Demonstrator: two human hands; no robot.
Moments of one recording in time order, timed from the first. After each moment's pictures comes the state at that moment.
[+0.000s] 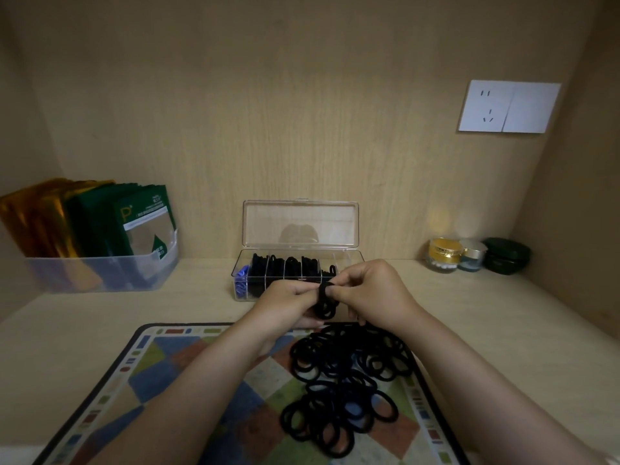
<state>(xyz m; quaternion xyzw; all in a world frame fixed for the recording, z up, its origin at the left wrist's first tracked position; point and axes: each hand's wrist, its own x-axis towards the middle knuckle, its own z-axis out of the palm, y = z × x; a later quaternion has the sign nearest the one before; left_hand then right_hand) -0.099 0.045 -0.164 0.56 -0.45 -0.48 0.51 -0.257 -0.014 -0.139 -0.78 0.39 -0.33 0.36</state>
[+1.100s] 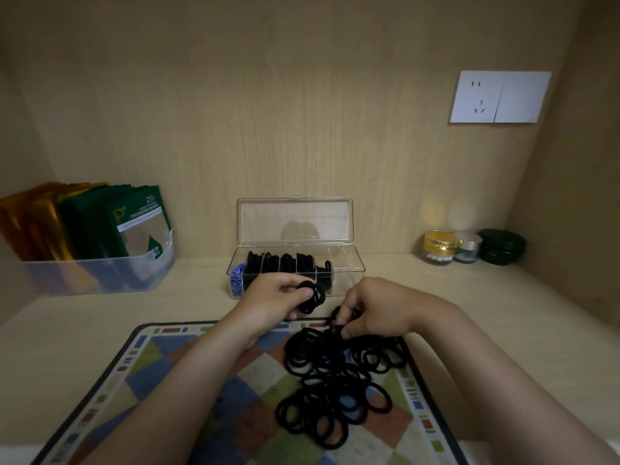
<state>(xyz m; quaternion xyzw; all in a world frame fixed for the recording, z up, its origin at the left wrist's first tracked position) -0.089 0.051 -0.161 0.63 -0.51 -0.35 0.48 -0.285 -0.027 -0.137 -0.91 0.34 -0.02 0.23</state>
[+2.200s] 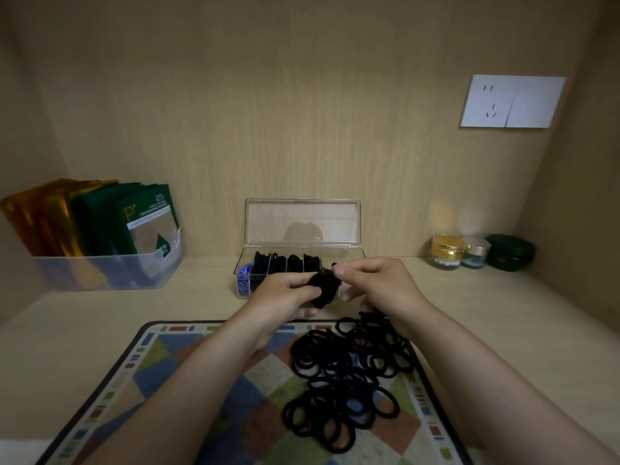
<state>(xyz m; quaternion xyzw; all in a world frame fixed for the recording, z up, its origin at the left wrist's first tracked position) -0.093 0.048 -0.158 0.54 -0.44 -0.47 0.54 -0.261 -0.016 -0.137 -0.66 0.37 -0.39 0.52</state>
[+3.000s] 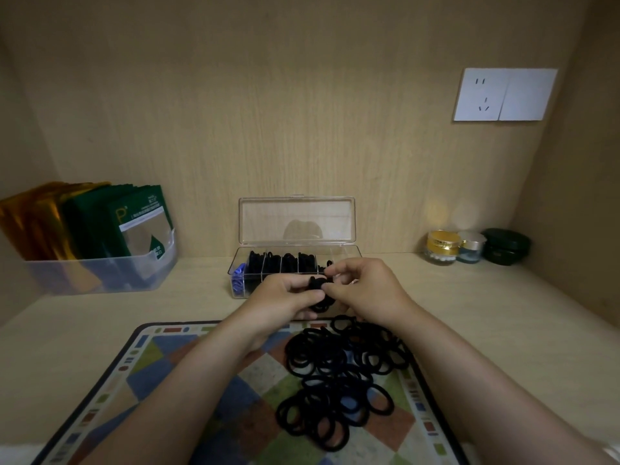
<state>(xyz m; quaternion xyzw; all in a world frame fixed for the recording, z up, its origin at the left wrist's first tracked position) -0.096 0.051 -0.160 0.54 -0.50 -0.45 0.50 -0.257 -0.023 -0.151 -0.76 0.39 -0.34 0.41</state>
